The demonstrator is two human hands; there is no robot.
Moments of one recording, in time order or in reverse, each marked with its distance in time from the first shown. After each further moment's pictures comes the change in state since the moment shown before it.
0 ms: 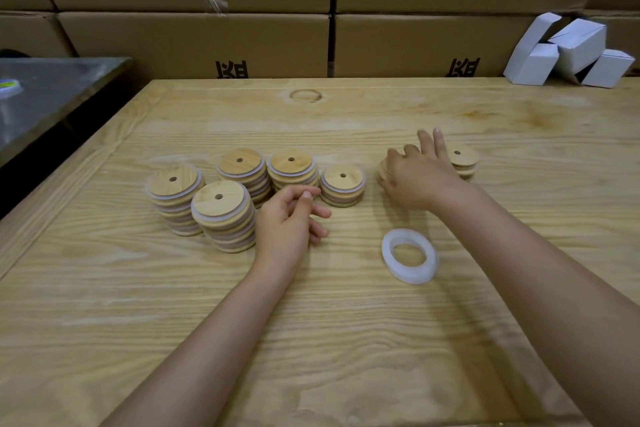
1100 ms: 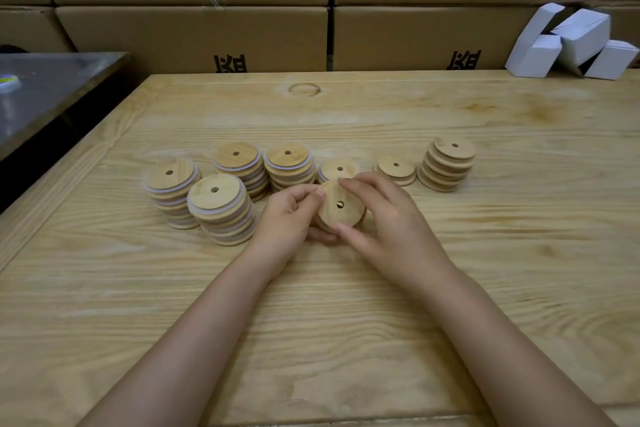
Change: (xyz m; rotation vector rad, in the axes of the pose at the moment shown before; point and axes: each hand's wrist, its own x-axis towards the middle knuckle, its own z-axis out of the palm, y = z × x) left_hand 0.001 0.008 -0.003 -0.067 -0.272 -0.152; right_hand -0.092 -0.042 0.016 0.786 0.490 -0.348
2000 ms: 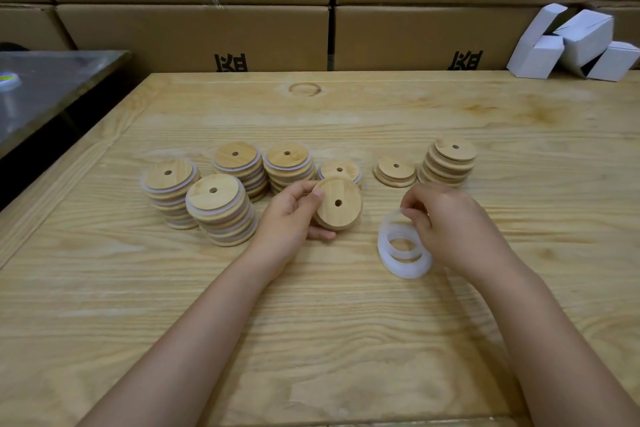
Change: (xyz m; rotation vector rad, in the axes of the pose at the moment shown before) left_hand 0.003 -0.001 0.004 0.018 0.029 0.000; right_hand -0.003 0.042 -0.038 -0.220 -0.135 0.259
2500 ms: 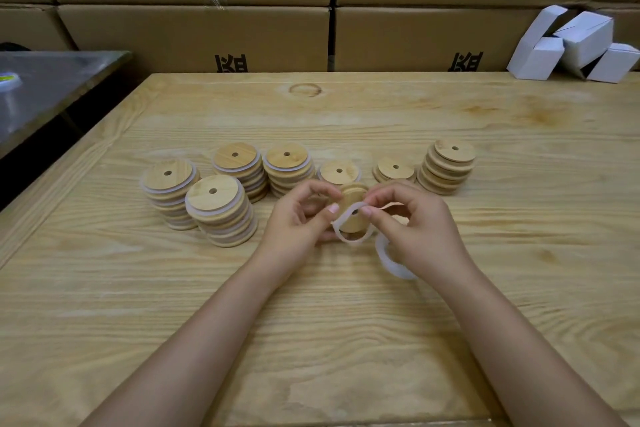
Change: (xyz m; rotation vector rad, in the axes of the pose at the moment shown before) left_hand -0.011 0.000 0.003 0.009 -0.093 0.177; right_hand -0.004 -0.036 0.016 0.726 0.106 0.015
